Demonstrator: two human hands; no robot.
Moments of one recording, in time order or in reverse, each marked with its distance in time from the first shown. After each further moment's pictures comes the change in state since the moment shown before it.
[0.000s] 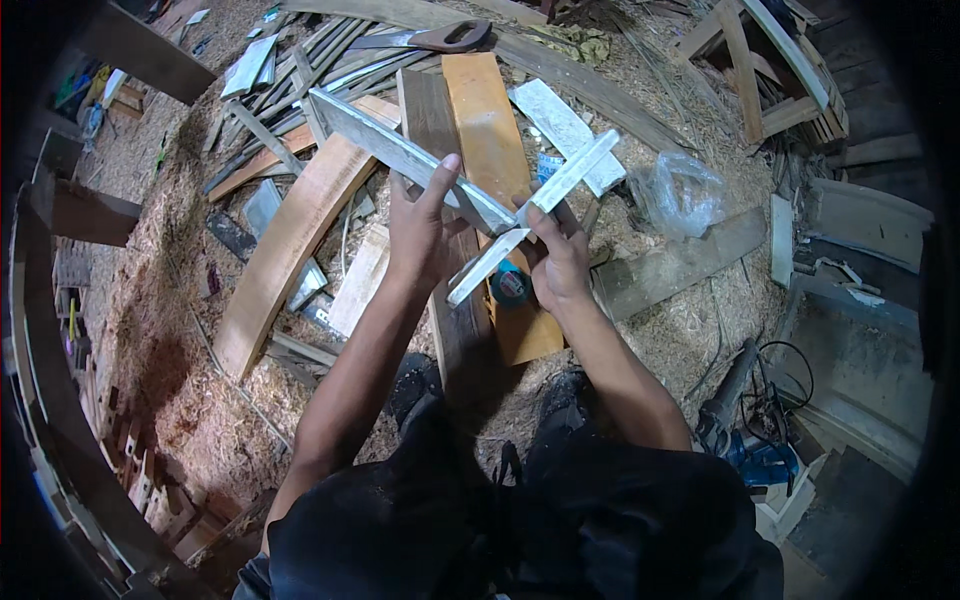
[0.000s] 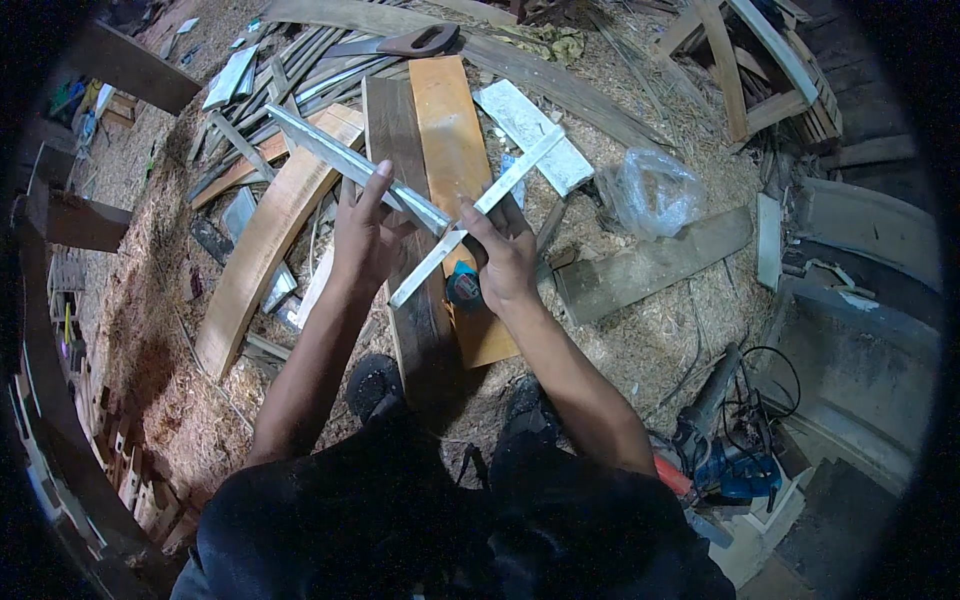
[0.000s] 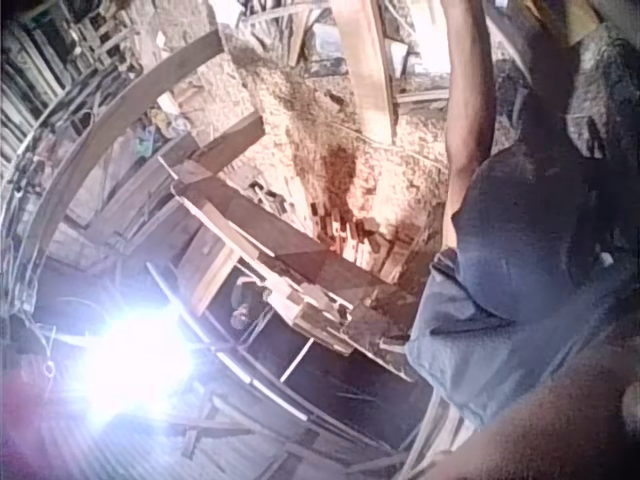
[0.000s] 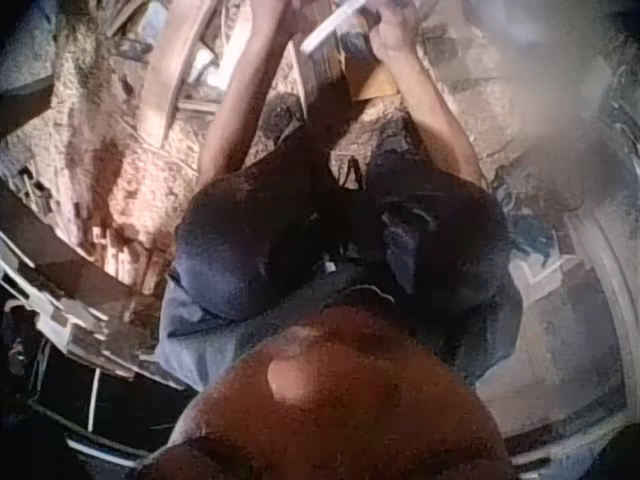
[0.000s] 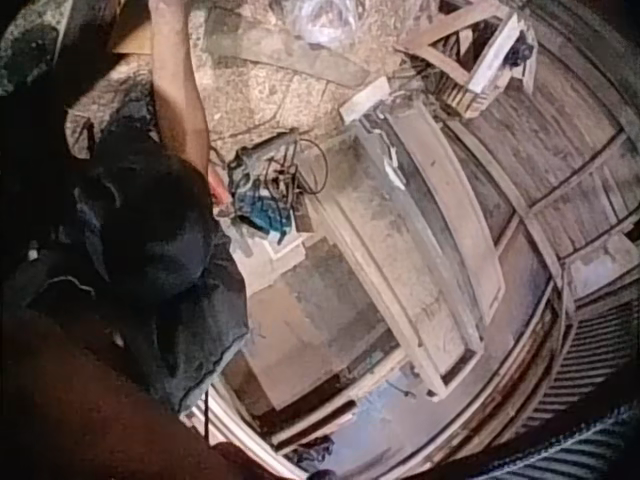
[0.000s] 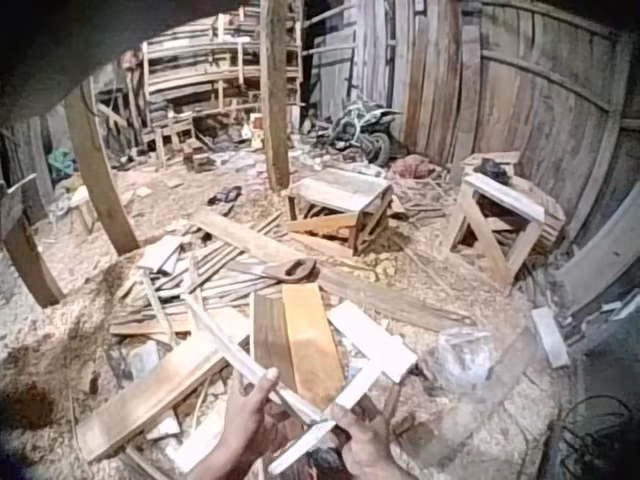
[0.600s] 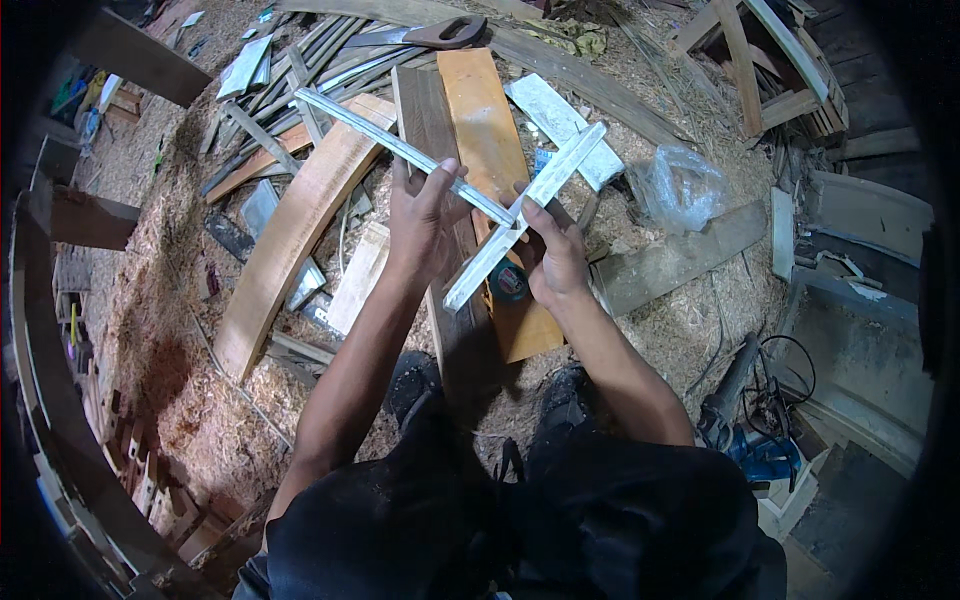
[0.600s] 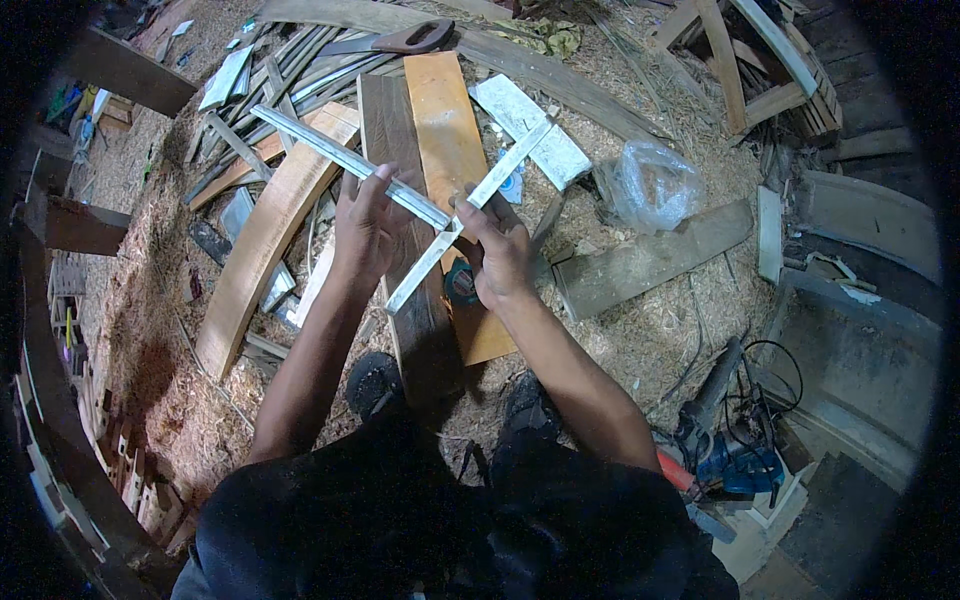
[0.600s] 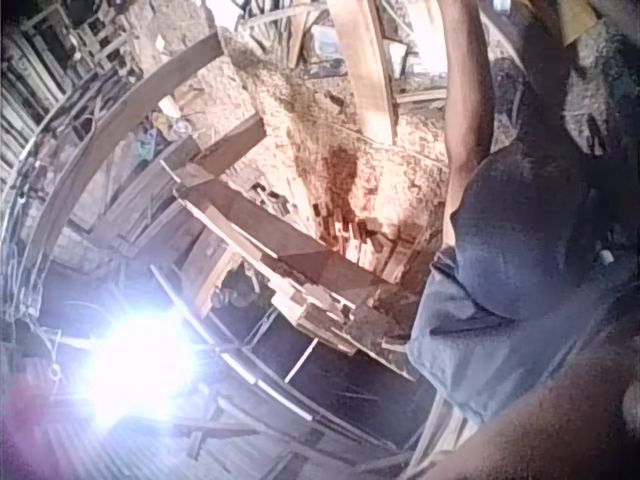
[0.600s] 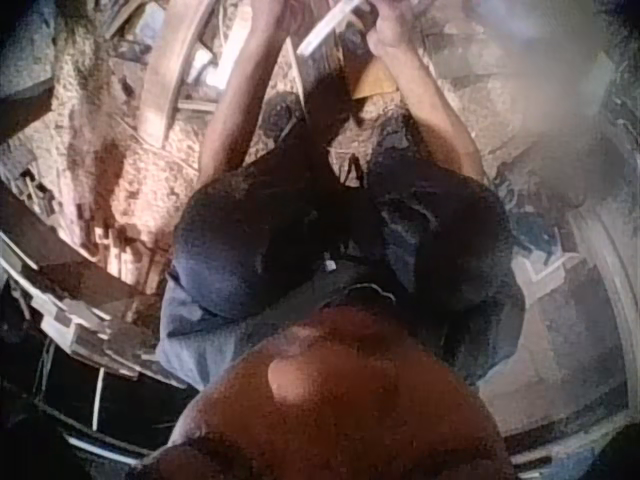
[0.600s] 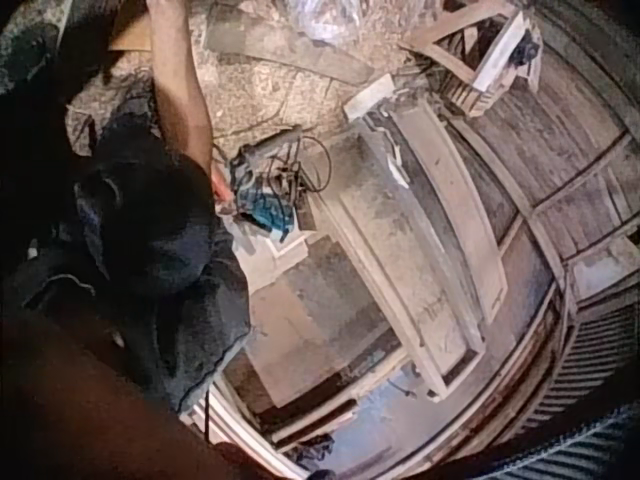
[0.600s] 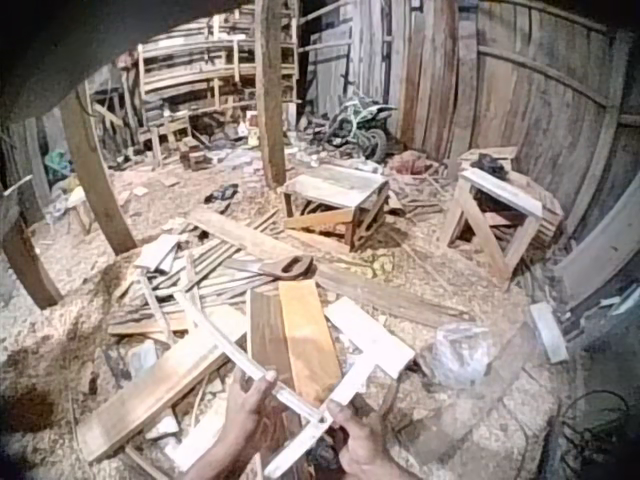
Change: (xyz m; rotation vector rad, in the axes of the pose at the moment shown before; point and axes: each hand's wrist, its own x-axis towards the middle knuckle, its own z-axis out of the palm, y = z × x) left_hand 0.011 -0.014 -0.008 -0.032 -0.064 0.054; right_hand 0.002 0.001 -0.004 -0.037 0.012 0.075
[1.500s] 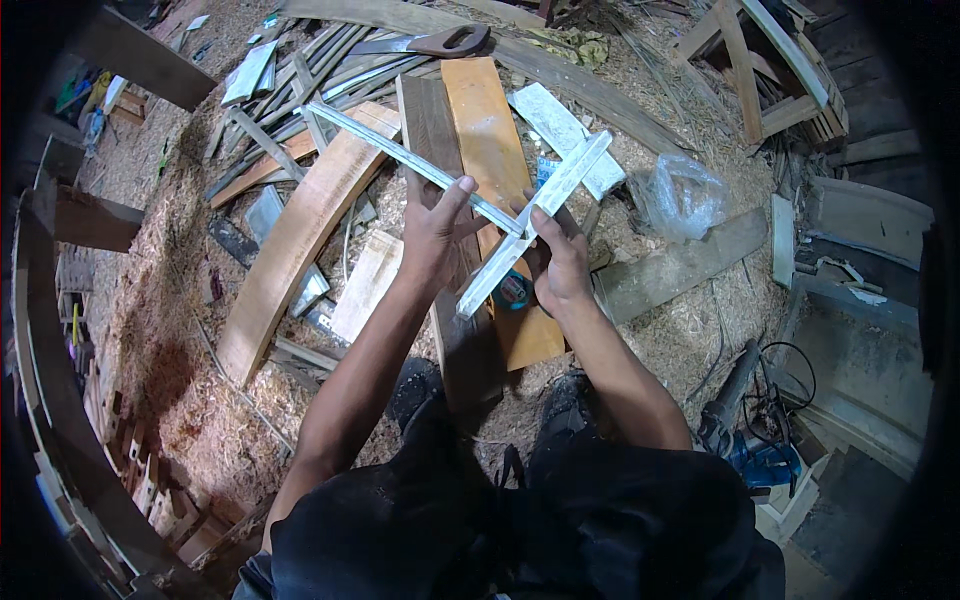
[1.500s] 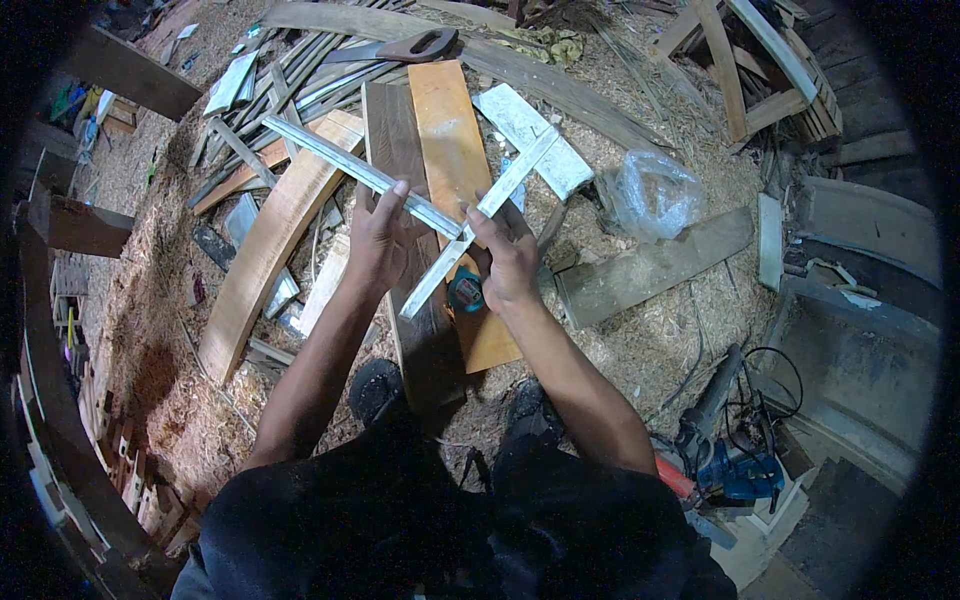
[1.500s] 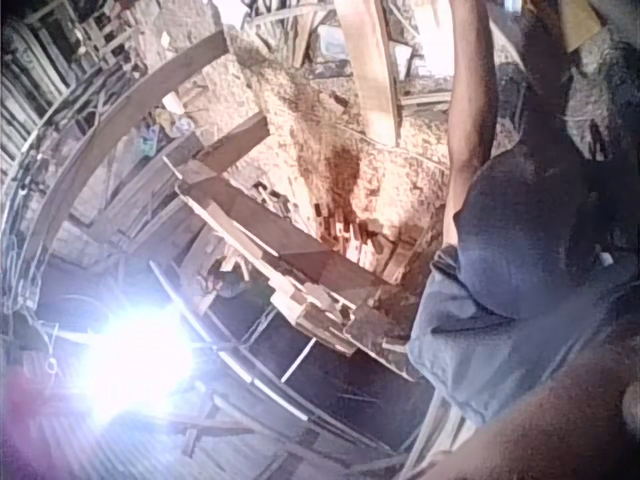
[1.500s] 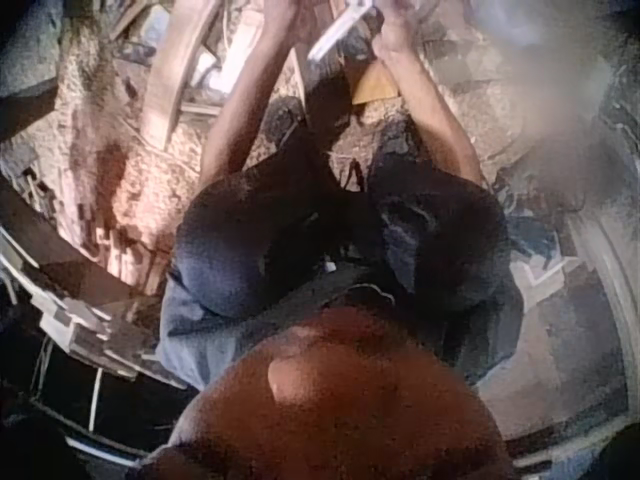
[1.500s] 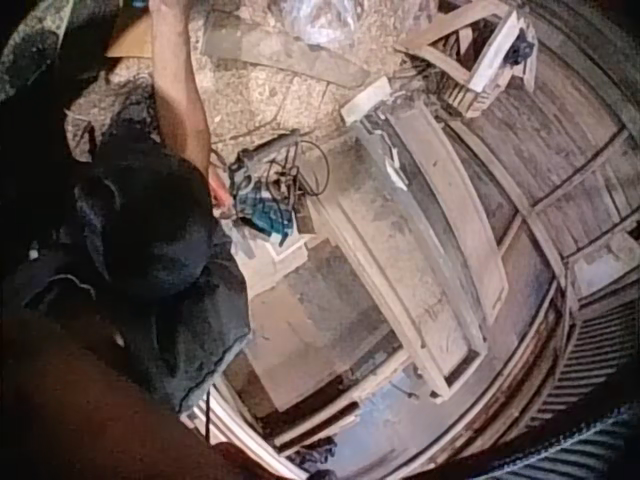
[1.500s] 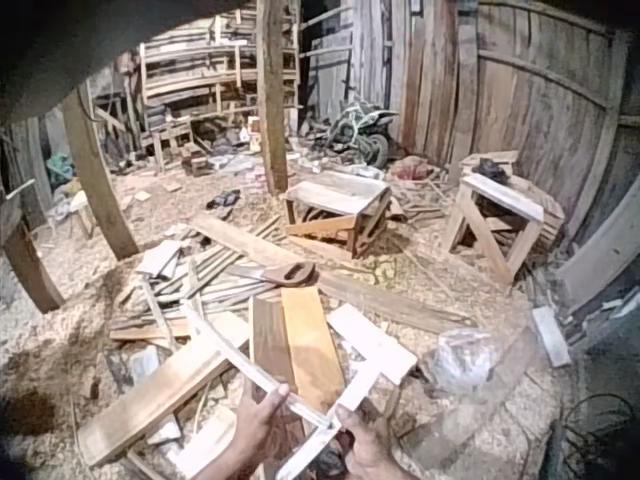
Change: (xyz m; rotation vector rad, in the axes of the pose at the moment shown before) left_hand 0.002 -0.012 0.001 -0.021 -0.042 -0.010; right_hand 0.003 0.000 -0.007 -0.053 0.005 -0.060
